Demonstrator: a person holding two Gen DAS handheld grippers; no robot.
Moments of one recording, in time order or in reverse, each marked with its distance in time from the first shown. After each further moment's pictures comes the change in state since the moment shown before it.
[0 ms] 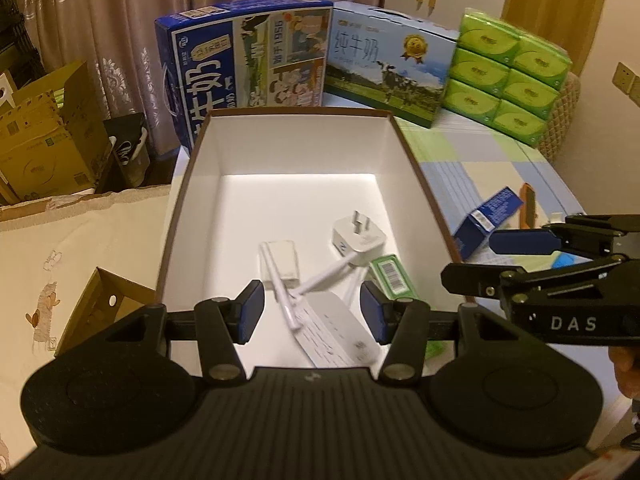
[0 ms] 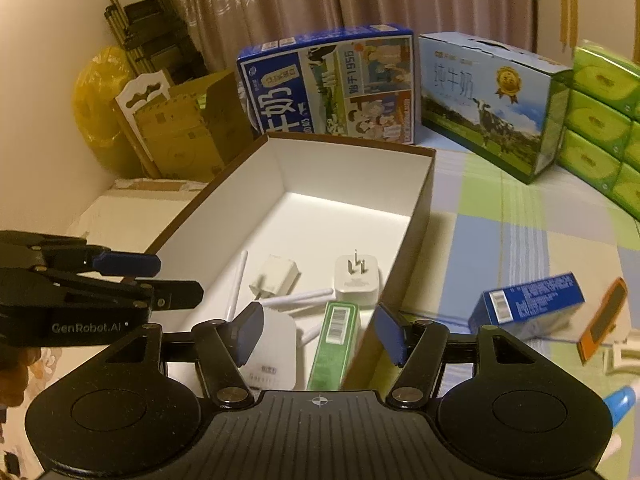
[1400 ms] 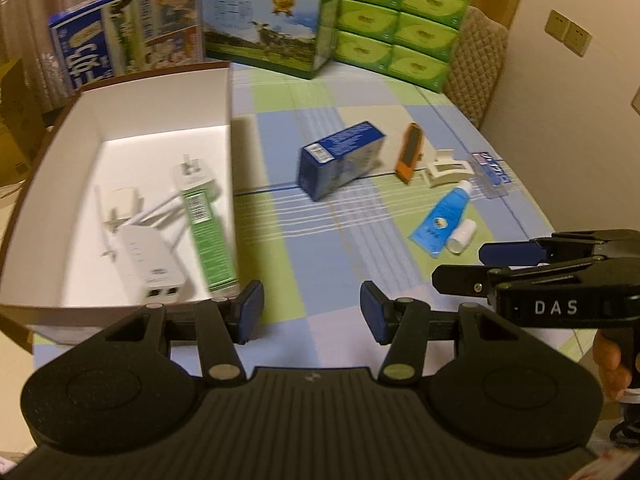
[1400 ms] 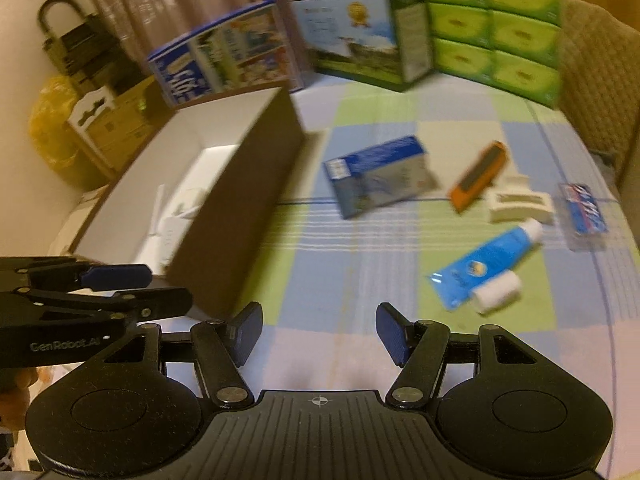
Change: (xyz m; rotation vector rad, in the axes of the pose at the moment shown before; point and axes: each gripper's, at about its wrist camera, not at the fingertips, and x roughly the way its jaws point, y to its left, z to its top) left arm -0.011 -0.165 -0.047 0.067 0.078 -0.126; right arm -0.113 -0.115 -0.104 0.228 0.073 -0.076
